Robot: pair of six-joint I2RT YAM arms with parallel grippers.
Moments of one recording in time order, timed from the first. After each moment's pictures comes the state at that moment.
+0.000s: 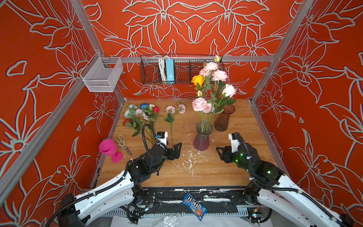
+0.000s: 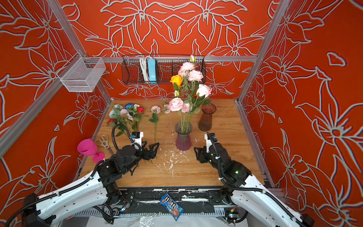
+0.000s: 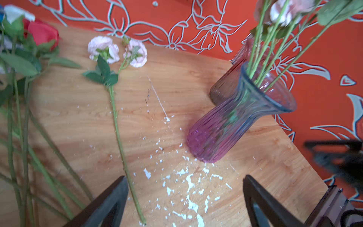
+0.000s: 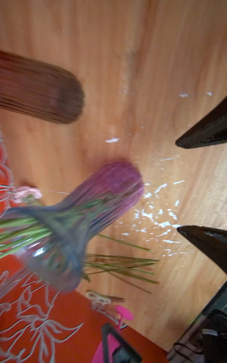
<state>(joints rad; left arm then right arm) -0.82 0.74 0.48 -0.12 -0.32 -0.59 0.70 0.61 0.47 -0.48 0.11 0.61</state>
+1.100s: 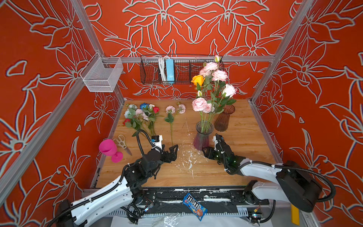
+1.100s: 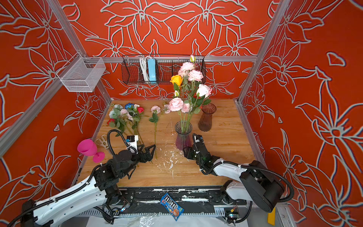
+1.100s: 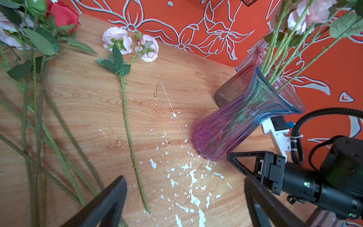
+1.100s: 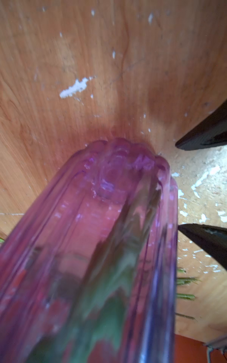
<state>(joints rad) -0.82 0.63 0.40 -0.13 -0.36 -0.66 0.68 1.28 0.35 0.28 0.08 0.83</state>
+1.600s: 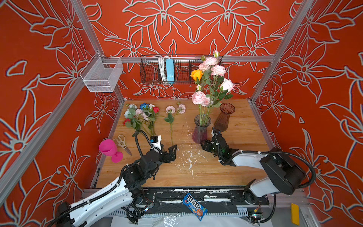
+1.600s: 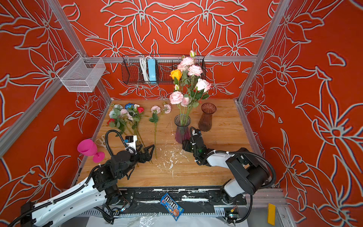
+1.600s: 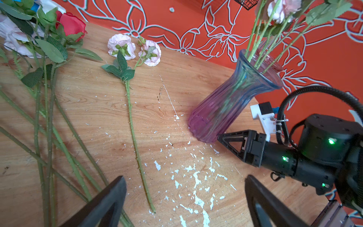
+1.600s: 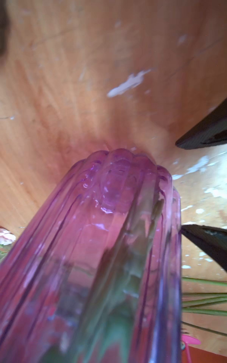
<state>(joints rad) -0.82 0.59 0.40 -0.16 -0.38 -0.63 0.61 1.52 0.52 0.35 0.08 0.82</state>
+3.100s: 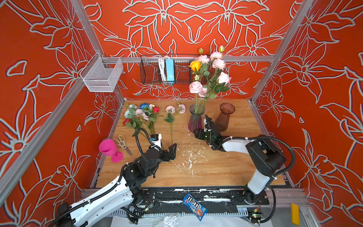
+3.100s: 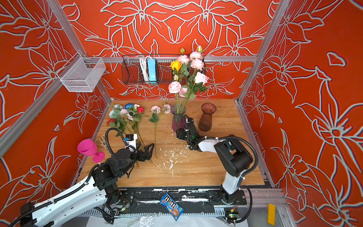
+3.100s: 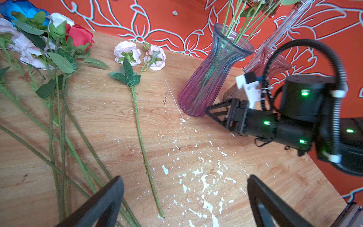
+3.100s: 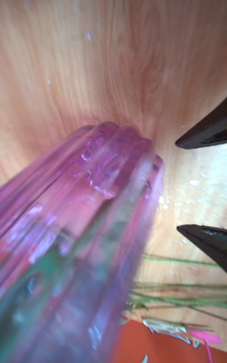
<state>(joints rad) -0.78 0.62 0.43 -0.17 -0.37 -0.58 0.57 1.68 0.80 0.29 0.01 0.72</state>
